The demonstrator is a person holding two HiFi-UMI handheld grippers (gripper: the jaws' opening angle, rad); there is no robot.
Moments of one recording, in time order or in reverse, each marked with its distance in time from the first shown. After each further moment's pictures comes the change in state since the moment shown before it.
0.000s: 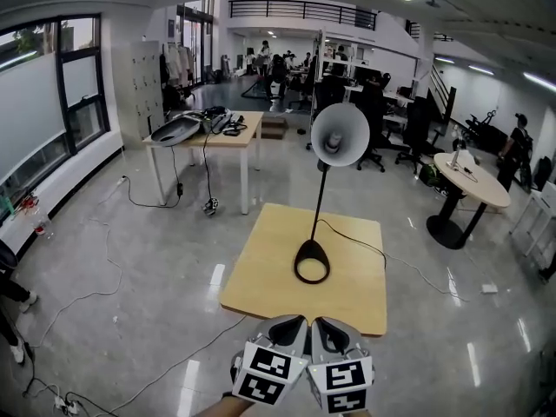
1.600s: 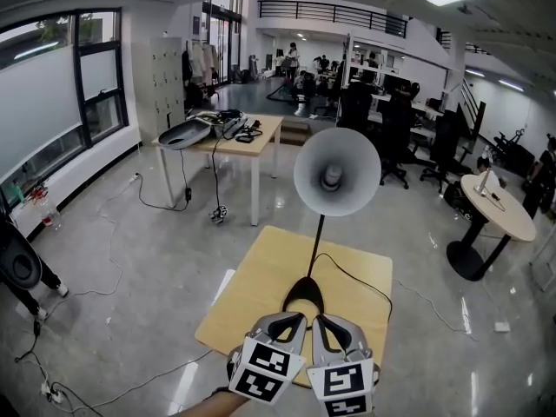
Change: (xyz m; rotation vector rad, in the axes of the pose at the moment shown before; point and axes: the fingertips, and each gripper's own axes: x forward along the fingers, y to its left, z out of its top) left arm 0.598 0.439 0.309 -0.002 0.022 0.084; right arm 0.636 -0.395 0.283 -0.162 -0.023 0.088
